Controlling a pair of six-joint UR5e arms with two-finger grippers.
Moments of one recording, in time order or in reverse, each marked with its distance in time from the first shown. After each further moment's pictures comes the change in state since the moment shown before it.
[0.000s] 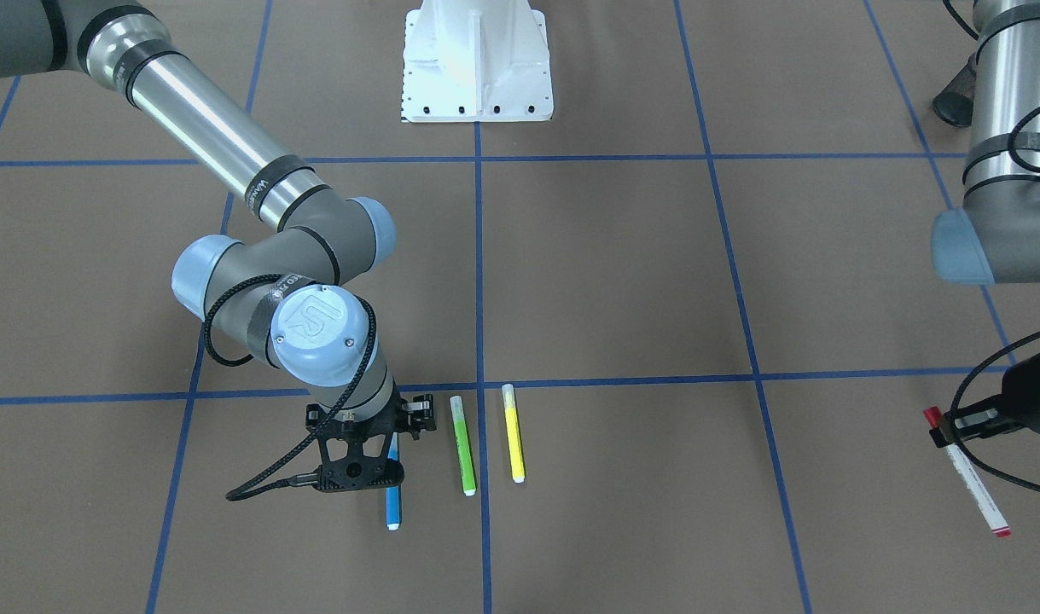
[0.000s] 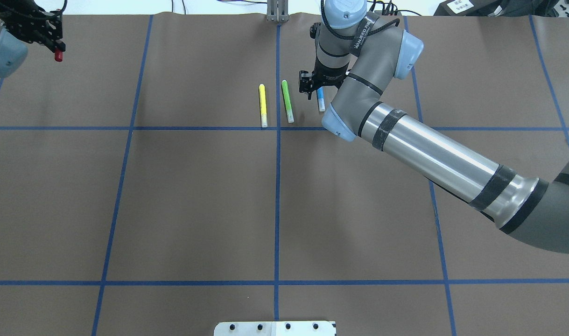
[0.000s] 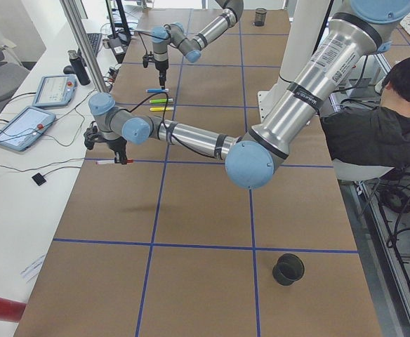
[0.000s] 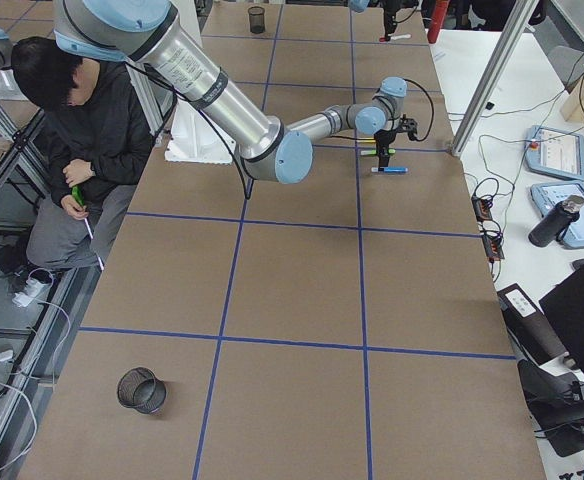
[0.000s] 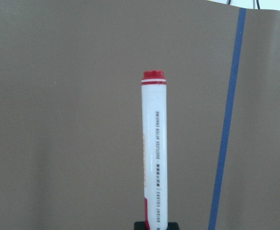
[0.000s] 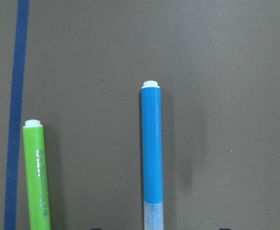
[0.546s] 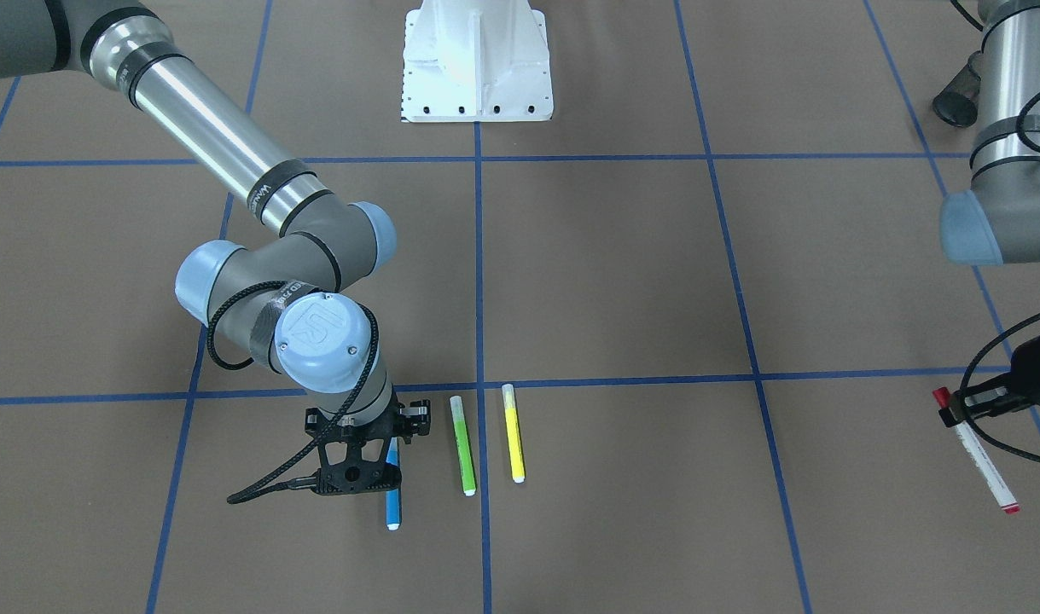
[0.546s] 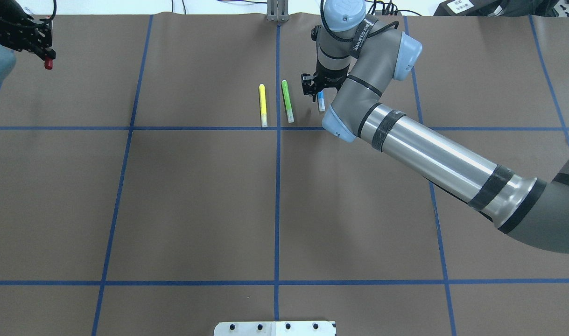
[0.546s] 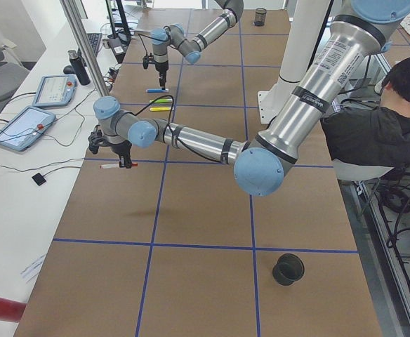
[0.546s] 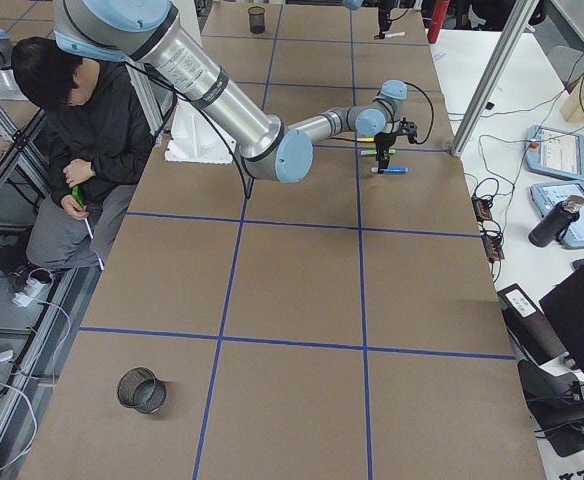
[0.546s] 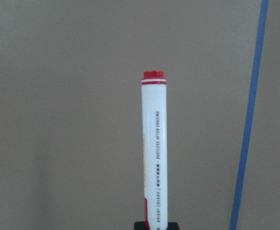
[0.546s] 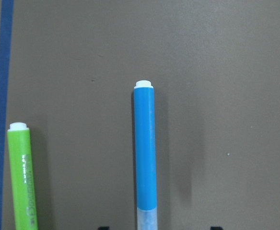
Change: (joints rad) left arm -0.007 0.060 -0.072 0.029 0.001 0.008; right arm -0.003 0.002 -0.021 0.000 -0.008 -0.001
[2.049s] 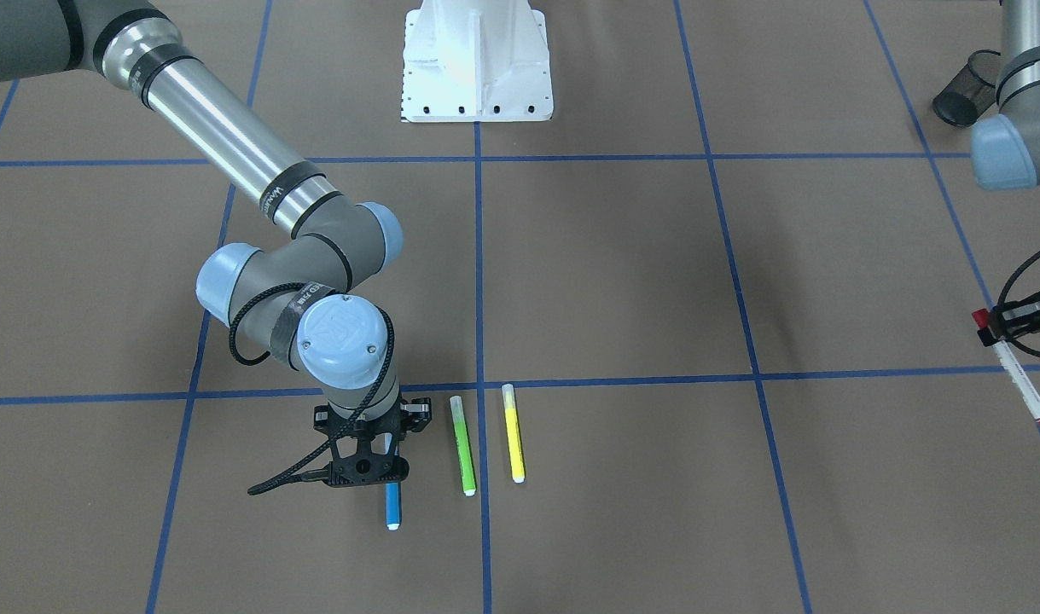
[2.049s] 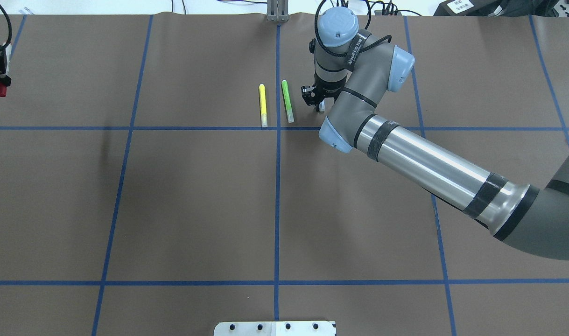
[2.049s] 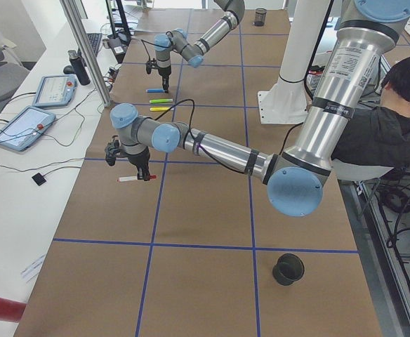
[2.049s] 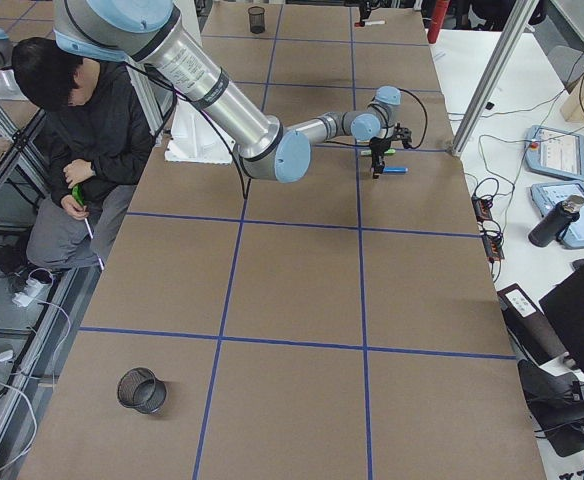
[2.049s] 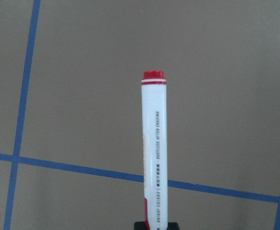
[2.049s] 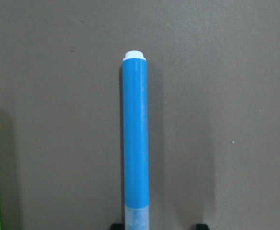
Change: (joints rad) left arm -0.039 0.192 -0.258 0.205 0.005 0.141; right arm -0.030 0.000 -0.029 0.003 -0.037 -0.007
